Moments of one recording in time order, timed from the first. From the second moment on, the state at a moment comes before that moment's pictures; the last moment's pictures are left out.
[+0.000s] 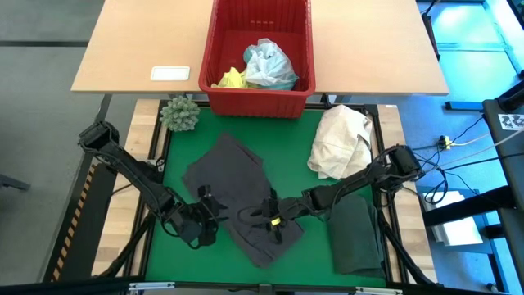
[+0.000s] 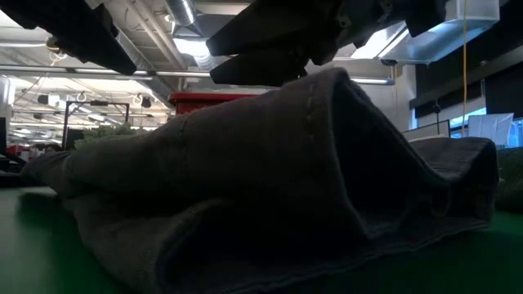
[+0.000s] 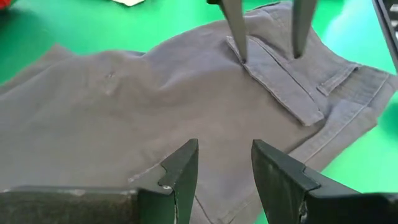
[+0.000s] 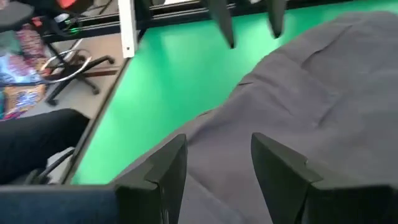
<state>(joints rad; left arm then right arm) -0.69 1.39 0.82 -0.34 -0.67 -0.69 0.37 1.87 1.10 0.31 0.08 0.28</state>
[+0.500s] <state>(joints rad) -0.69 1.39 0.82 -0.34 -0.70 -0.86 0.45 1.87 1.10 0.25 0.18 0.27</state>
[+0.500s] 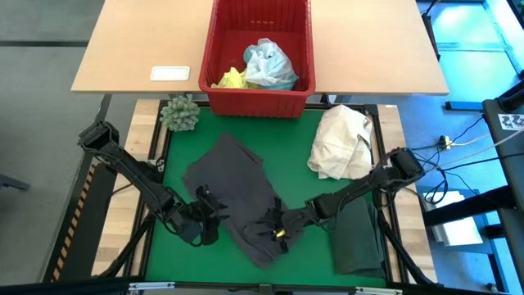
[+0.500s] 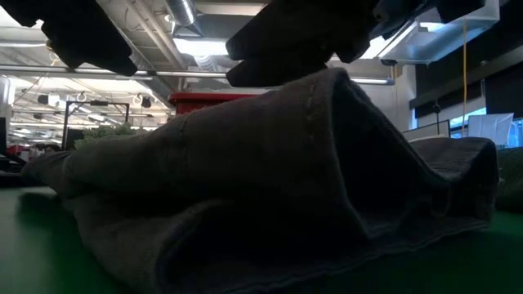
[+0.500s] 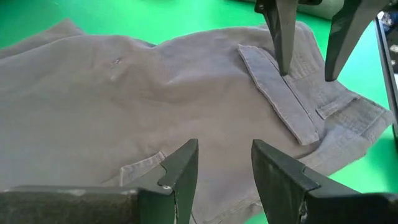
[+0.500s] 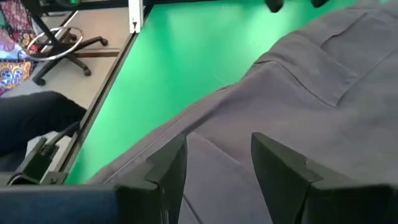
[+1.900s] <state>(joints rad) -0.69 1.45 0.83 -0.32 -0.79 -0.91 0.44 1.87 1.10 0.20 0.26 0.28</state>
